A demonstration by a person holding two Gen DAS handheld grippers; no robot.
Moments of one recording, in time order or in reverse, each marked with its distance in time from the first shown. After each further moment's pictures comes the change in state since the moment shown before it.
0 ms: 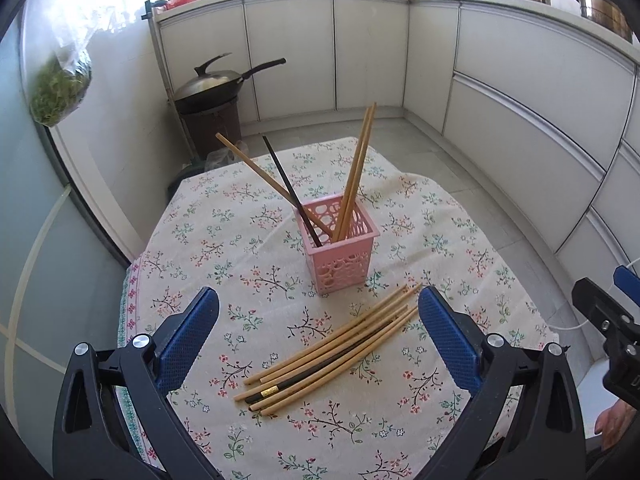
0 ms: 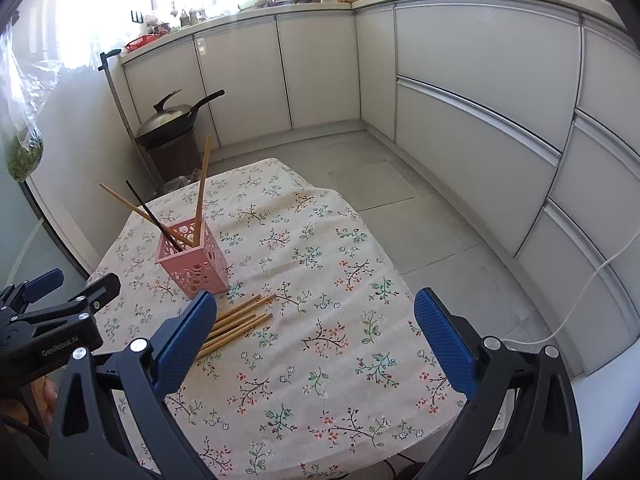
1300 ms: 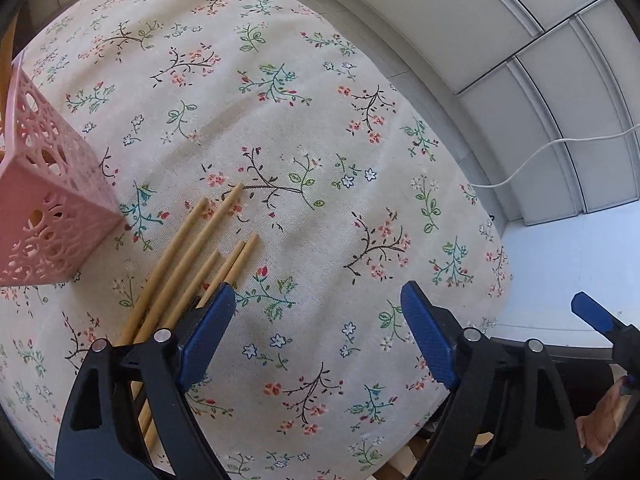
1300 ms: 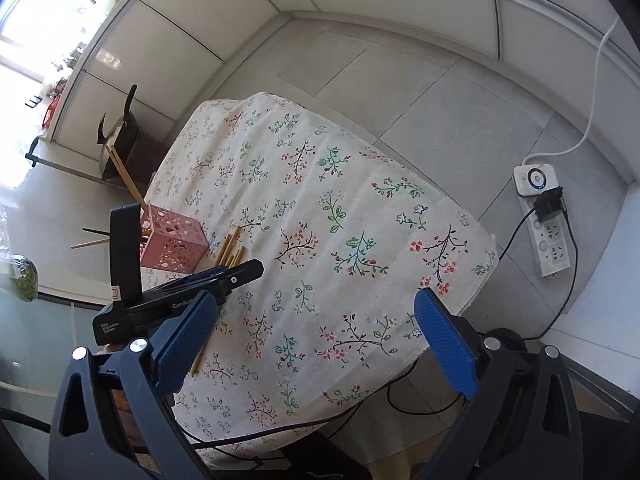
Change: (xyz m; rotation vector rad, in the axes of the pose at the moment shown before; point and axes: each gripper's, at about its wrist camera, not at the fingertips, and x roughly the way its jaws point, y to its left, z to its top) left arm 0.182 -0.108 -0.013 0.247 0.629 -0.527; right arm 0.045 -0.106 -0.043 0.547 0.387 0.140
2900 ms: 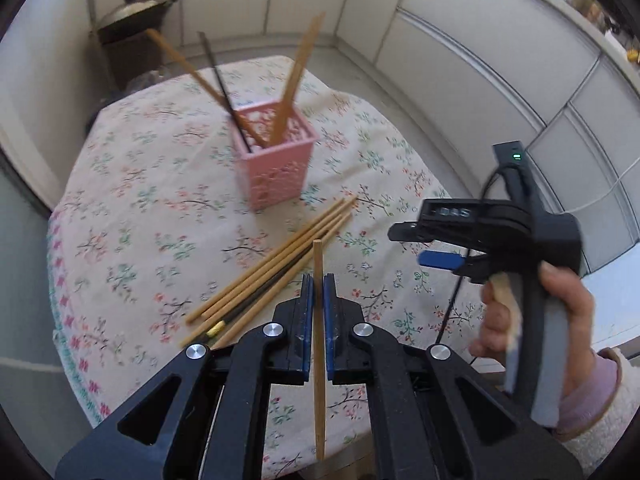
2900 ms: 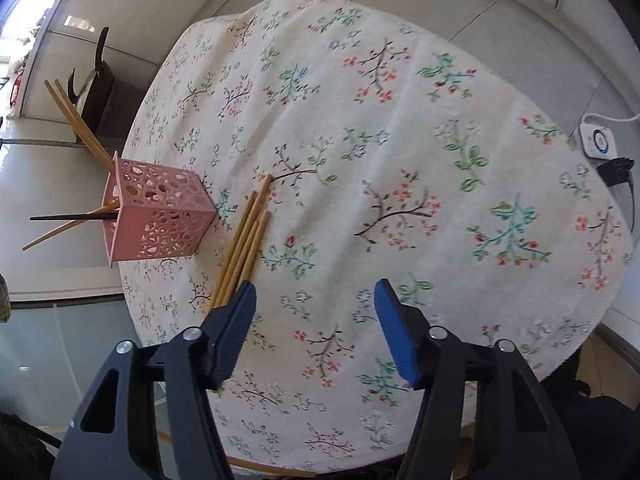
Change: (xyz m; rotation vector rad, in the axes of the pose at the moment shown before) left arm -0.155 0.024 -0.151 -0.196 -0.418 0.183; right arm 0.144 0.088 0.004 0.044 0.261 -0.018
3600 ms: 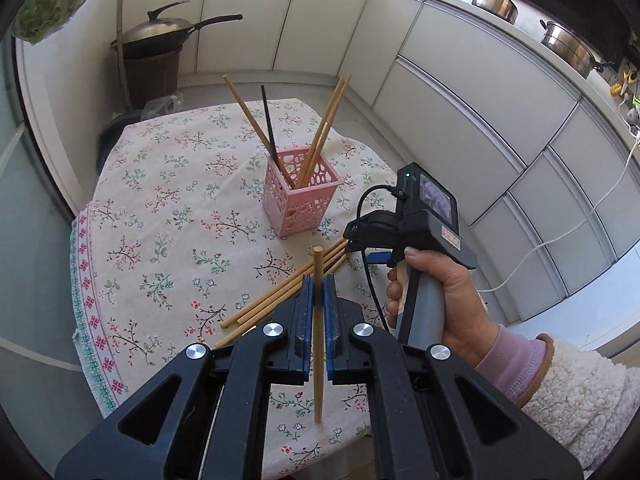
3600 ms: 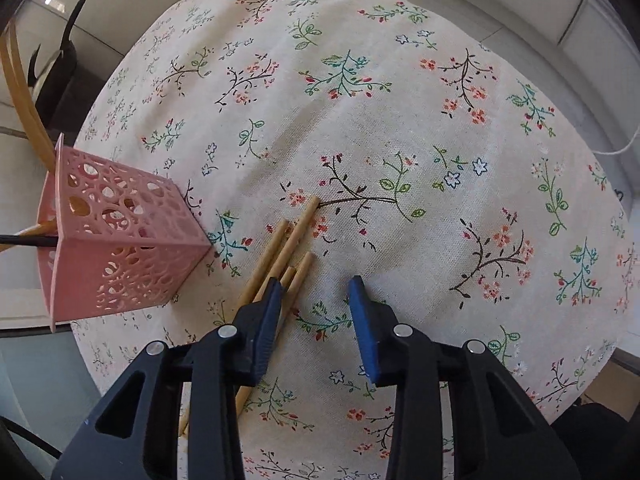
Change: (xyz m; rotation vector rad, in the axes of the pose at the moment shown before) left arm -0.058 0.036 -0.010 -0.042 -0.133 -0.057; right arm 0.066 0.069 0.014 -0.071 -0.085 -0.286
